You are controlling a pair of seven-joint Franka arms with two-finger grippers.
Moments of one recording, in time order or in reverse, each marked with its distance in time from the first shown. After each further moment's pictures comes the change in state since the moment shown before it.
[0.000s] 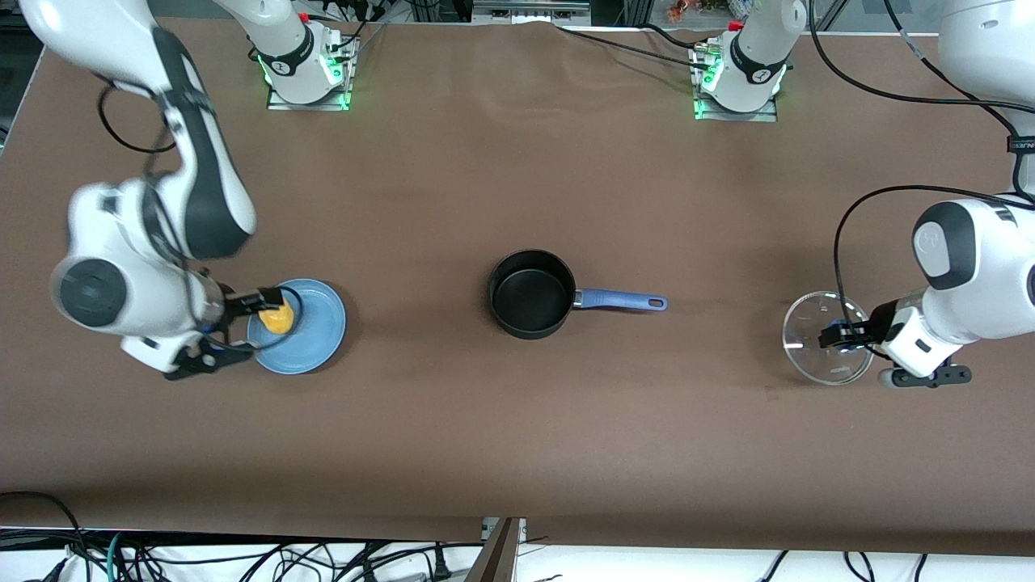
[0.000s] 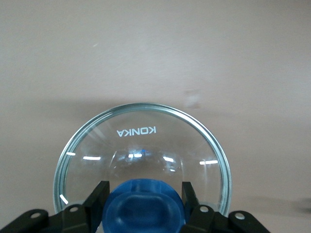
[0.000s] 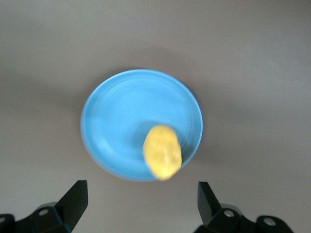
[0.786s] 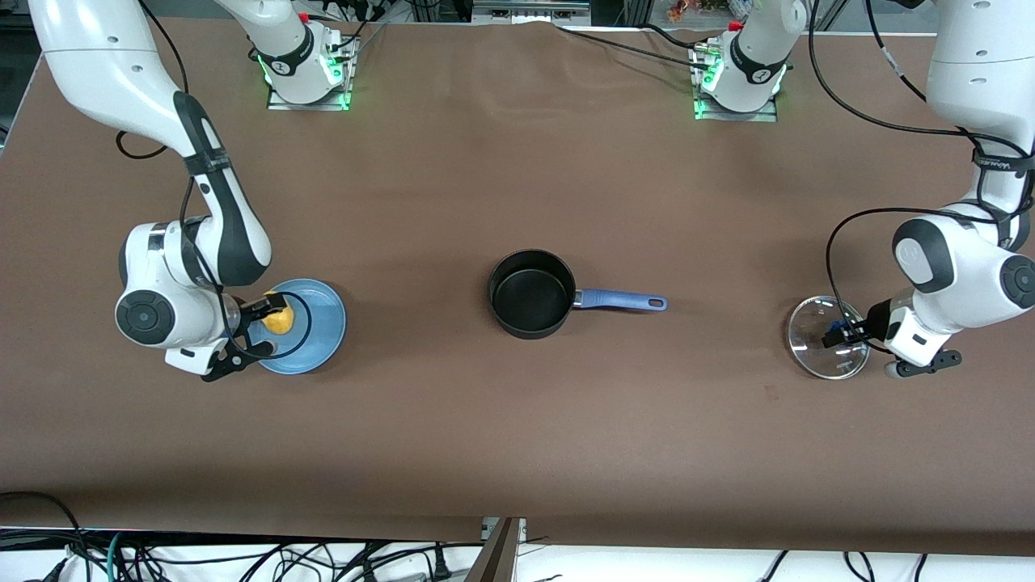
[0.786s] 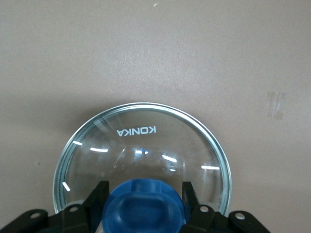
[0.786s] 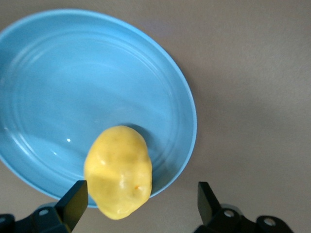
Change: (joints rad) left arm -0.002 0.077 0.085 -0.162 -0.130 0.273 0.066; right arm -0.067 0.071 -0.018 -0.158 -0.029 0.171 -0.178
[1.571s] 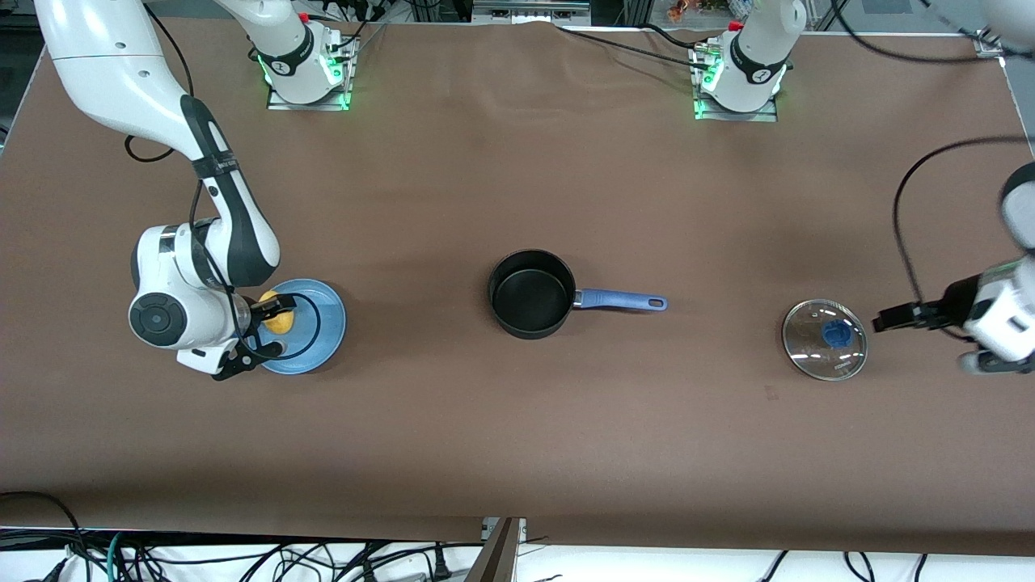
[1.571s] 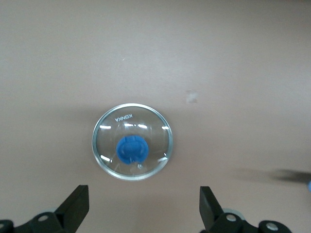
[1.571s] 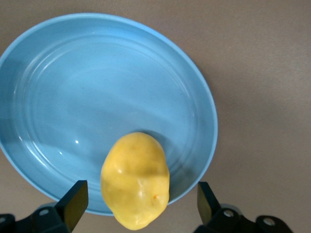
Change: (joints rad) left arm -0.033 -0.206 0.002 0.338 0.110 -0.567 0.004; right arm 0.010 0.007 0.014 -0.005 0.014 0.002 0.032
